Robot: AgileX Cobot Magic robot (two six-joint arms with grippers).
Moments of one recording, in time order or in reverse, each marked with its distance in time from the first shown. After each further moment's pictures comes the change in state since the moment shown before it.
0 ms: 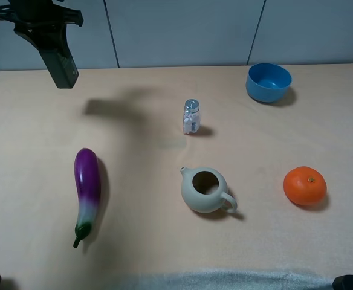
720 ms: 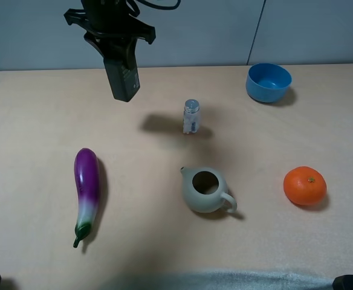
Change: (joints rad) left arm -0.331 -0.010 -0.002 -0.009 0.015 0.003; right arm 0.000 0.000 0.000 0.000 0.000 0.000
